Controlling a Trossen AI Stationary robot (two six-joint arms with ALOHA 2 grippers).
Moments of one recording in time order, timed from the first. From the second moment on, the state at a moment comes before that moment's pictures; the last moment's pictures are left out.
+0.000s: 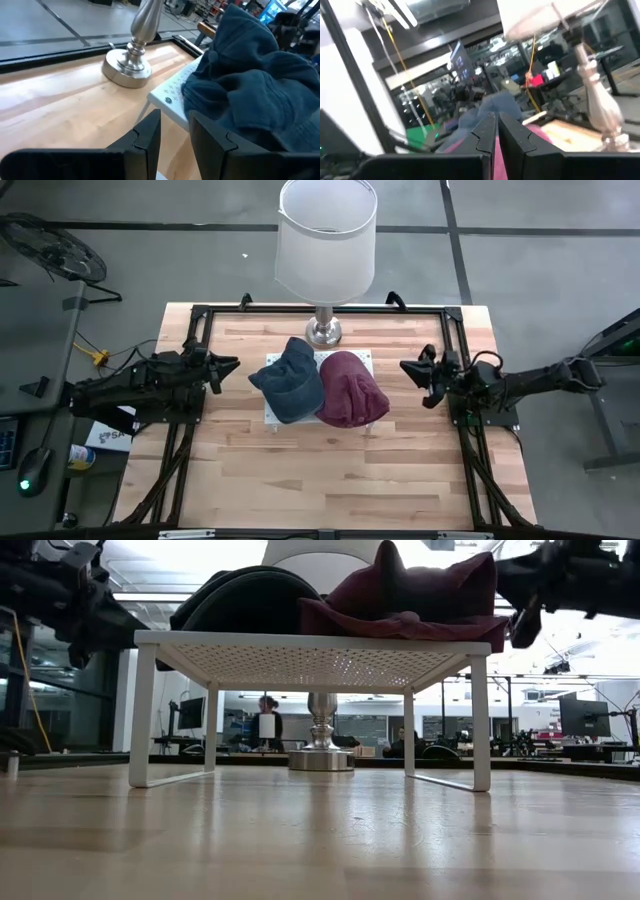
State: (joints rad) left arm 0.12 0.02 0.30 -0.50 -0.32 -0.55; right arm 0.05 0.52 0.05 0.82 0.27 0.34
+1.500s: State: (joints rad) left arm 0.12 0.02 0.08 -0.12 -0.11 -0.31; right arm 0.05 0.00 0.03 0.09 0.07 0.41
